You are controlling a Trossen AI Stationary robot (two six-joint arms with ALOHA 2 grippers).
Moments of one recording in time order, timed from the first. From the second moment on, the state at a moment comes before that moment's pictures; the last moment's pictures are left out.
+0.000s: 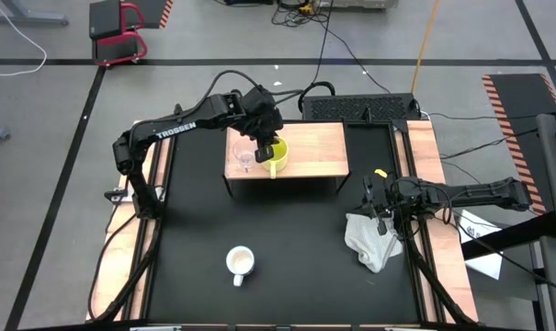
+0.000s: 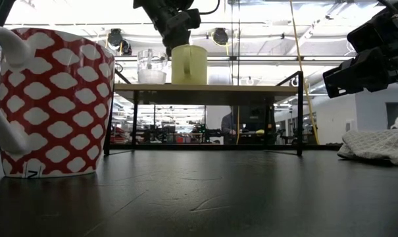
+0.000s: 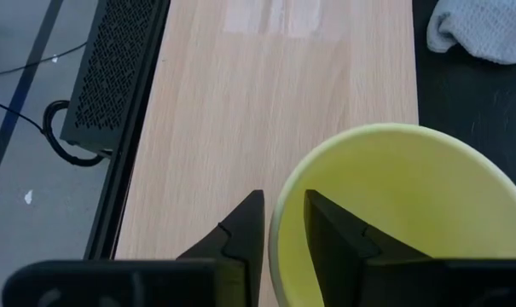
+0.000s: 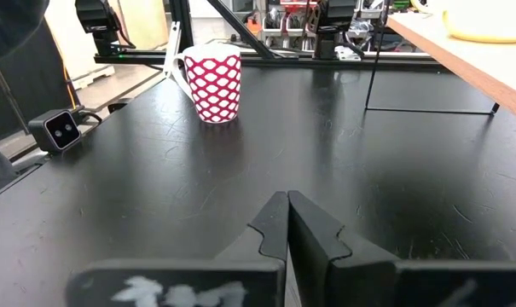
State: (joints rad) left arm 0.41 1.78 1.76 -0.90 0.13 0.26; right arm 0.00 0.29 0.01 0.06 -0.21 -0.01
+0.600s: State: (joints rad) left arm 0.41 1.78 1.76 -0.93 0.11 0.27; right arm 0.00 0.29 0.01 0.06 -0.21 -0.01
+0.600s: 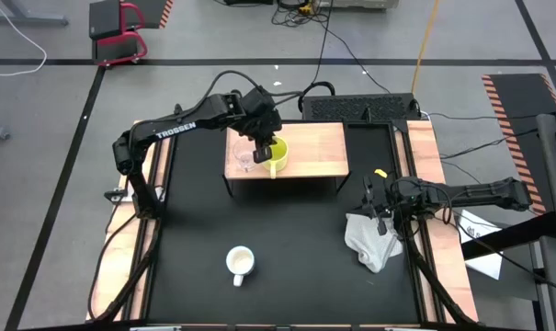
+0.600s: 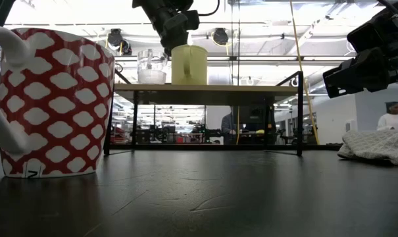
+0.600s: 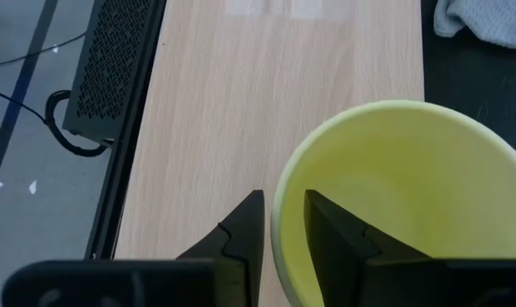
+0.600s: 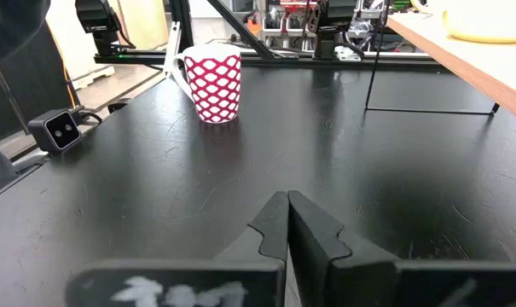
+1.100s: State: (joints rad) left arm 0.40 1.78 1.77 -0.92 0.13 0.26; right arm 0.00 0.29 0.01 0.06 -0.21 -0.01
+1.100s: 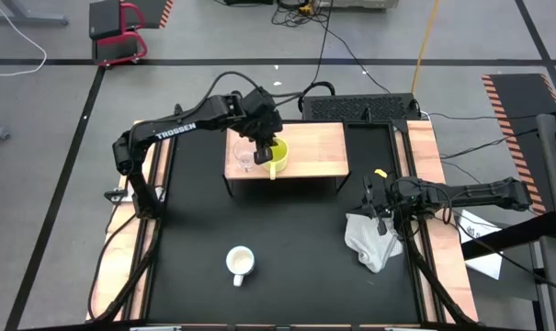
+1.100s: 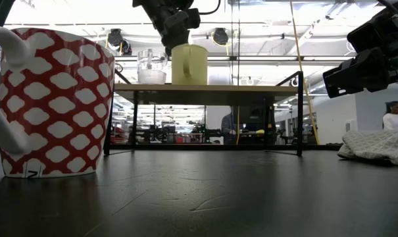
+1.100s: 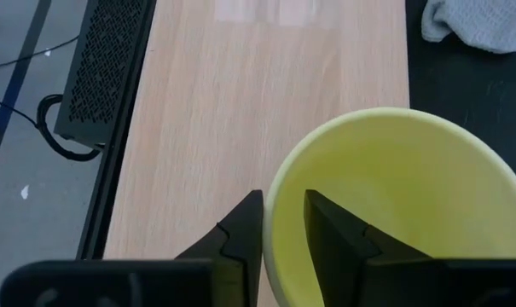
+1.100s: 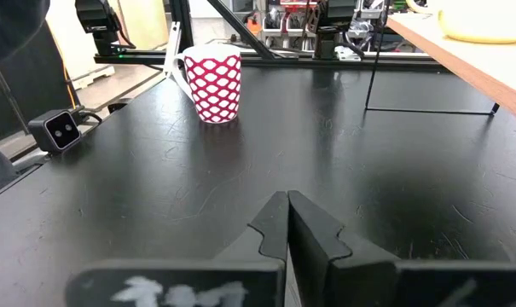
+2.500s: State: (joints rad) left arm 0.20 1.76 2.07 -1.14 0.02 0.36; right arm 0.00 0.29 0.01 0.05 -0.21 0.00
